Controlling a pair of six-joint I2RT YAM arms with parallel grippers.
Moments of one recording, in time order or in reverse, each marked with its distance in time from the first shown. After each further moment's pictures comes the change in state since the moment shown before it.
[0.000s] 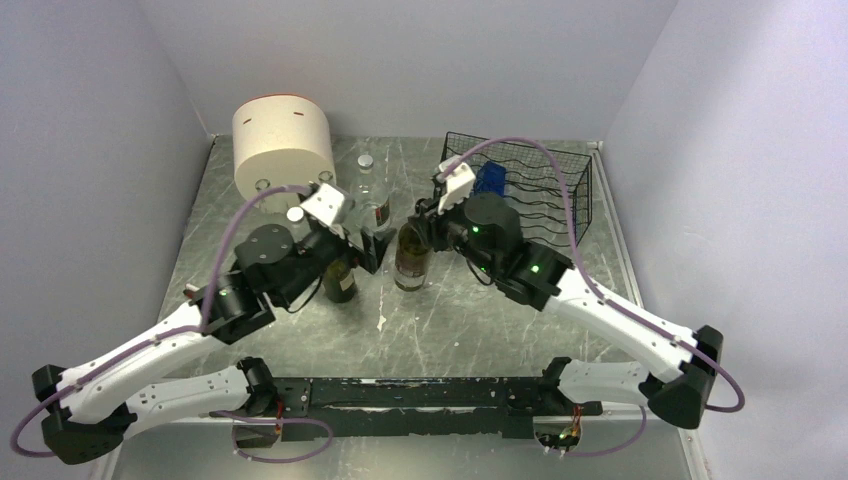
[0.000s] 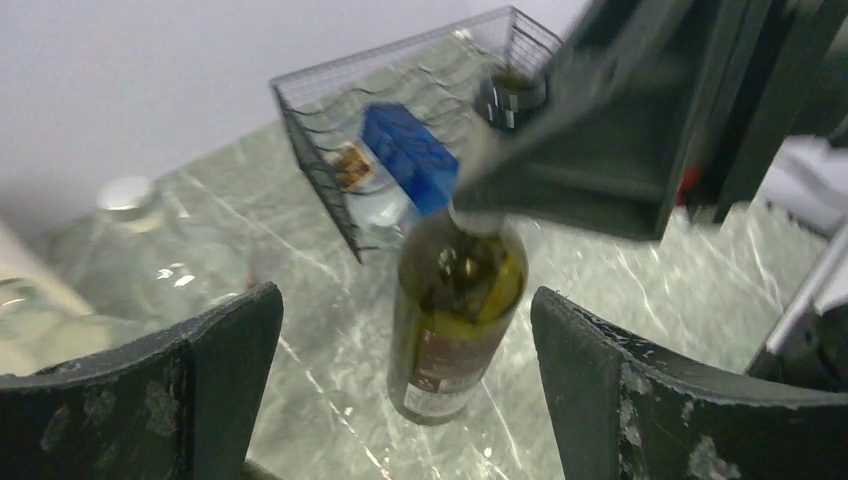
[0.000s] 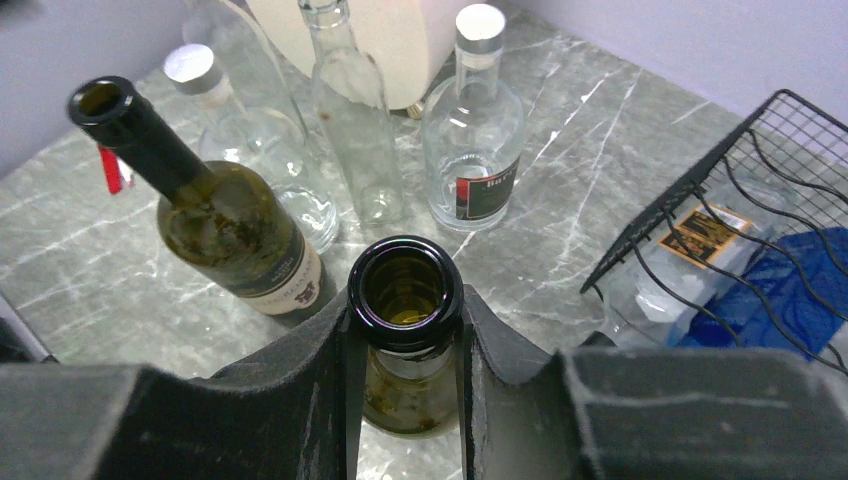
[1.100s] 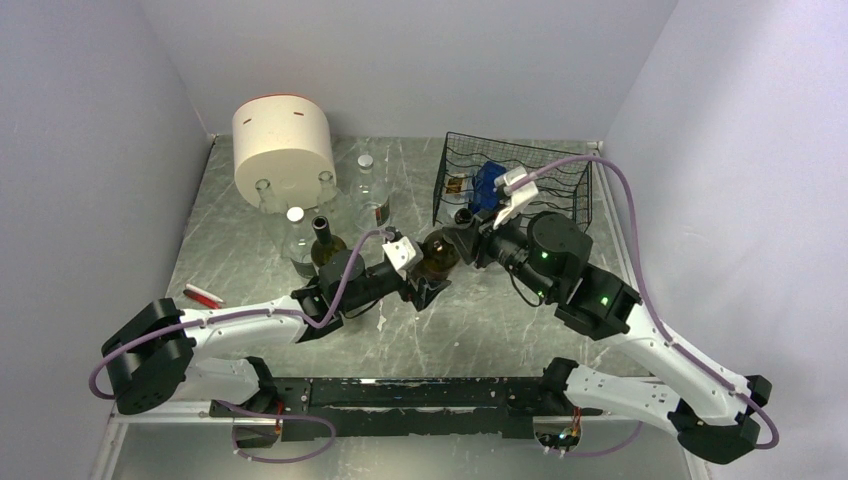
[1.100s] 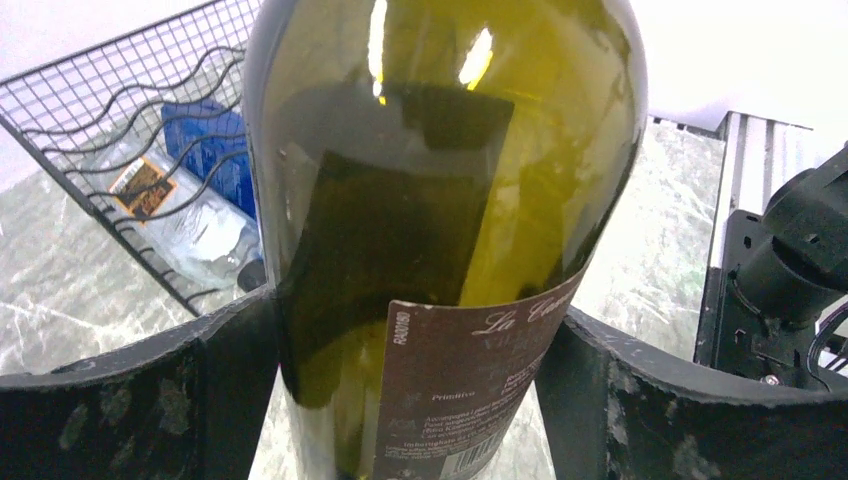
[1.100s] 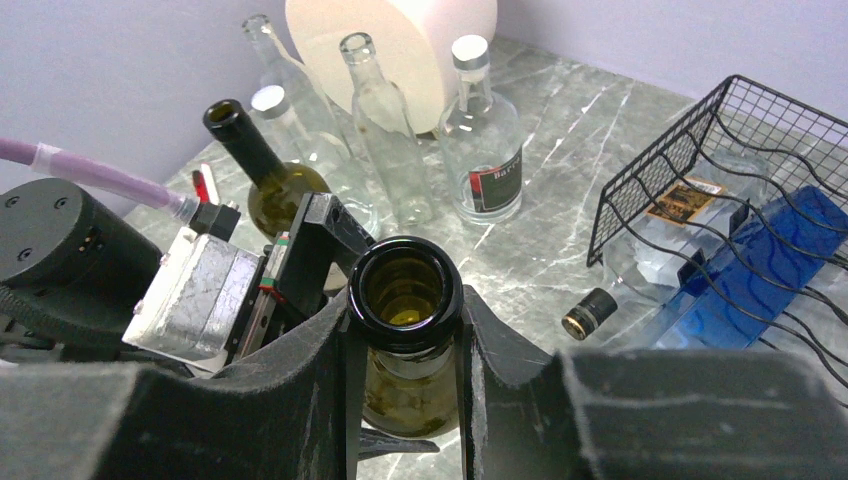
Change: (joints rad) left arm 0.000 0.393 -0.359 0.759 0.388 0.056; right arm 0.000 -0.270 -0.023 -0.155 -0.036 0.087
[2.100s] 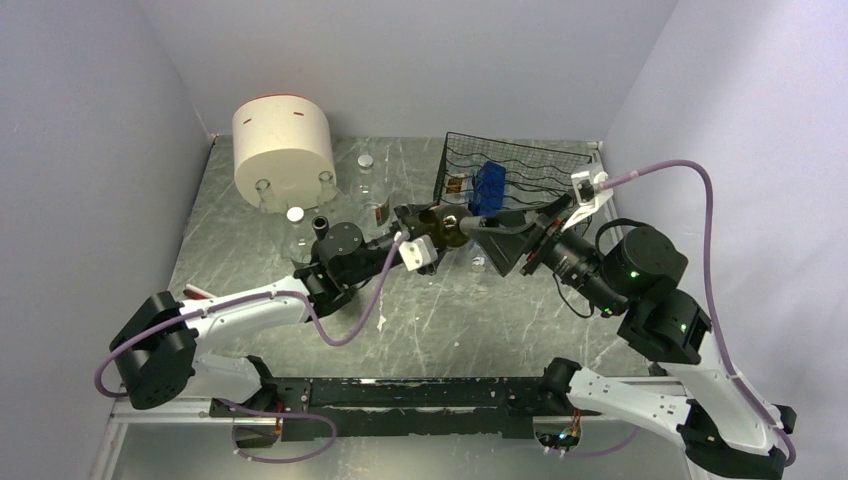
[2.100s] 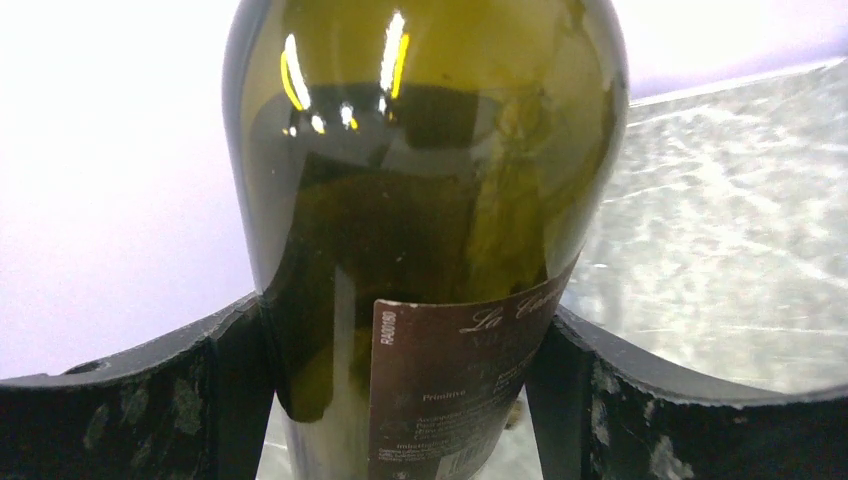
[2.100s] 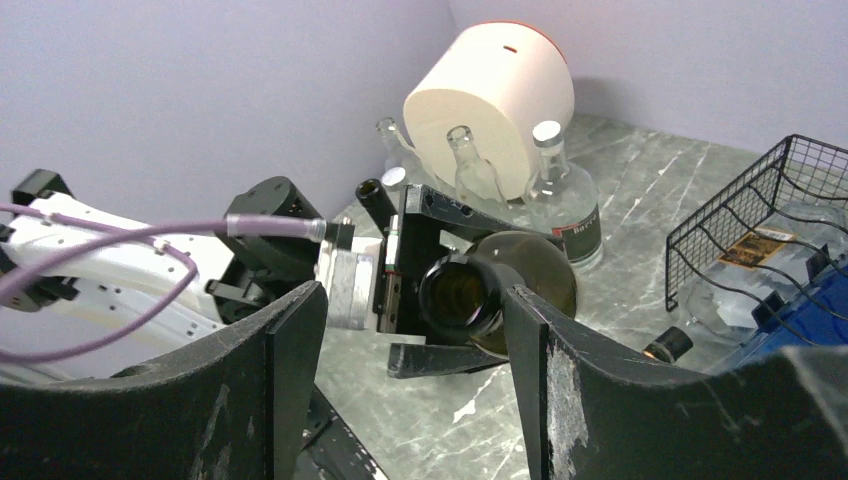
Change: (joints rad) left arm 0.065 0.049 0.165 0.005 0.103 0.459; right arm 0.000 -0.118 0.182 -0.133 -0.084 0.139
